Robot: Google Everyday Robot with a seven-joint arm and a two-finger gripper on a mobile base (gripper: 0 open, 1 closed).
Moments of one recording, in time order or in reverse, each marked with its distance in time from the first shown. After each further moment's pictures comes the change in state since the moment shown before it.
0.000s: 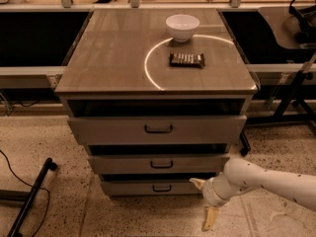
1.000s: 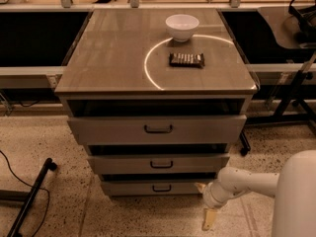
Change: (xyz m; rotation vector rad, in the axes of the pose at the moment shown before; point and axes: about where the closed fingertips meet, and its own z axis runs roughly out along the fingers) arm 0.075 -0.021 0.070 0.017 0.113 0.088
